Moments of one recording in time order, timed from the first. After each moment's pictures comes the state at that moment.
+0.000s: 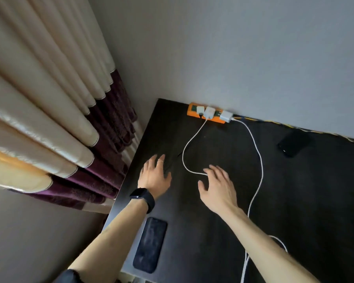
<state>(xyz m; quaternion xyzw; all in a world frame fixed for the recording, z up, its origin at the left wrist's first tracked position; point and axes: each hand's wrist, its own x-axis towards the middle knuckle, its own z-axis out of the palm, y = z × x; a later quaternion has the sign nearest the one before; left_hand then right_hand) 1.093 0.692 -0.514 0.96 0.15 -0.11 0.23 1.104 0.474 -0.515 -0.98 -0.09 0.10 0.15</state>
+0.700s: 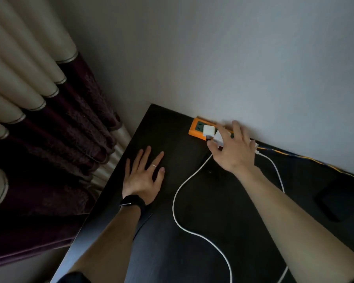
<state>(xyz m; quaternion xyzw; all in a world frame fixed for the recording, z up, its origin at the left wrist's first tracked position) 1.270 0.728 -0.656 0.97 0.16 -0.01 0.17 1.426 0.499 -0.572 -0.99 -0.11 0.10 0.06</state>
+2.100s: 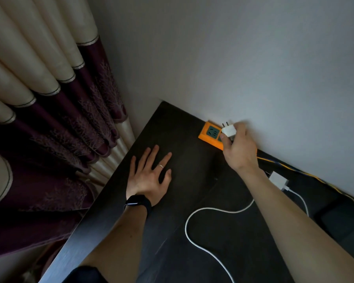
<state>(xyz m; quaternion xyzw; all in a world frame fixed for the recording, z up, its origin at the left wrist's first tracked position) 1.269 0.728 -0.664 0.97 0.17 -0.02 0.17 1.442 0.528 -0.572 -0.97 -0.11 0.03 0.22</state>
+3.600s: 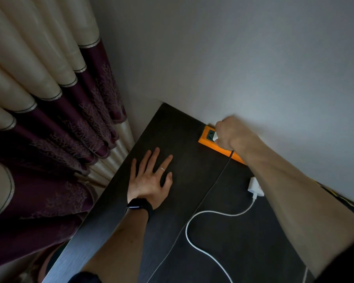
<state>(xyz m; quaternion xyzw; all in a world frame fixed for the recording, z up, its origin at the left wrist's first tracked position) 1.272 0.727 -0.671 0.97 0.17 0.02 0.17 1.488 0.591 -0.516 -0.91 -0.26 0.23 -0.24</state>
